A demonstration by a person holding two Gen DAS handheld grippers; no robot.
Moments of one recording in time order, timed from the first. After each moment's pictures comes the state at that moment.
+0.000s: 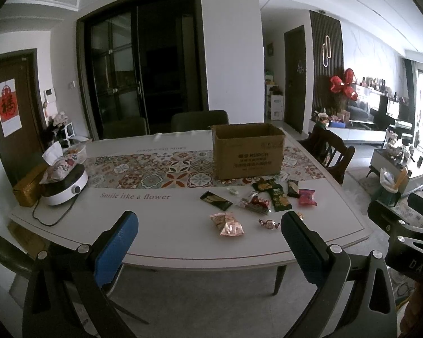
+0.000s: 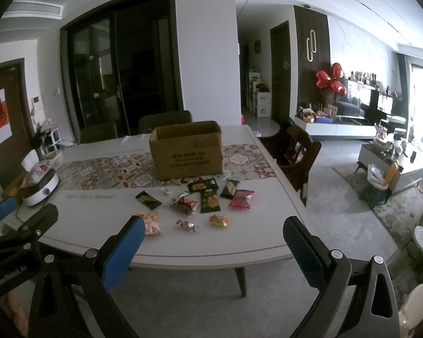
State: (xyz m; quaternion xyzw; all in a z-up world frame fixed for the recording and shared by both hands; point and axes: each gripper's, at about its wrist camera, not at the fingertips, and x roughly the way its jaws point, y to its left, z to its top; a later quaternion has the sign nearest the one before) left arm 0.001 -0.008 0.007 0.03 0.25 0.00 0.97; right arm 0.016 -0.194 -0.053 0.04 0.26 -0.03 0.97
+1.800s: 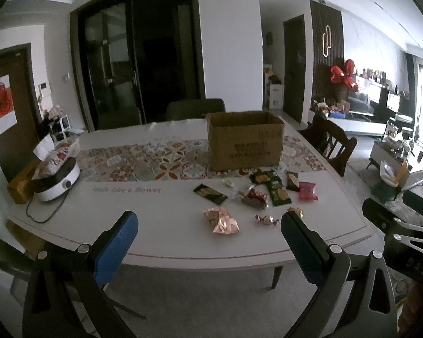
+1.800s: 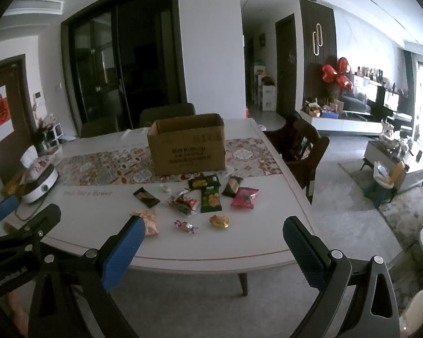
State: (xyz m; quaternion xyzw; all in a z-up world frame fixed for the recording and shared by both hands) left arm 0.003 -0.014 -0.018 0.03 0.28 -0.01 0.96; right arm 0.024 -0.199 -0.064 0.04 0.27 -0.03 0.96
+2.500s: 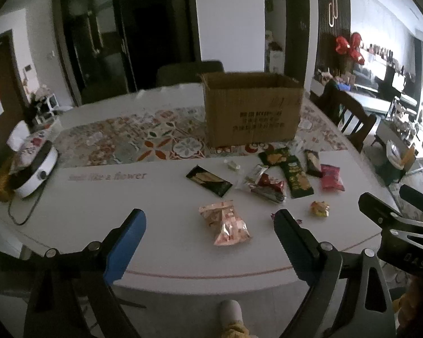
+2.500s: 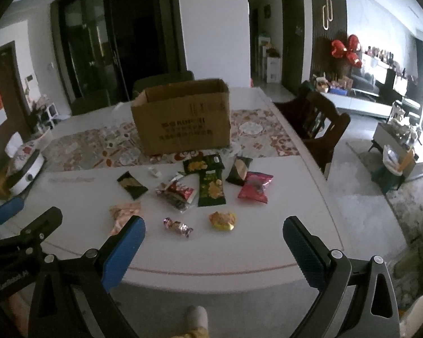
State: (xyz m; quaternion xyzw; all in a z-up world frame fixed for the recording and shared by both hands) left arm 0.141 -0.013 -0.069 0.04 0.38 -0.02 0.92; right arm 0.136 -0.198 -0.110 0.04 0.36 -0.02 0.93
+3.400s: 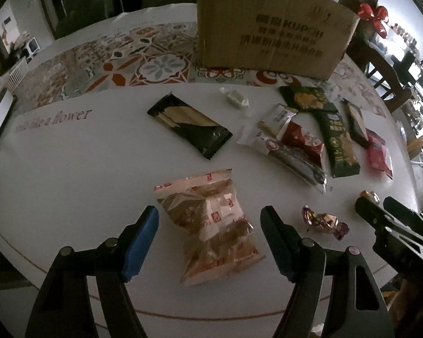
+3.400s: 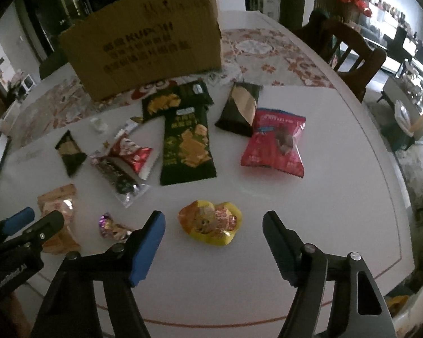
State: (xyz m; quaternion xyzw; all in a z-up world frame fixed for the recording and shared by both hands) left arm 0.251 -0.027 -0.190 0.00 0.54 -0.02 0.84; right arm 0.250 -0.216 -0.231 0.07 0.51 -0.03 0.85
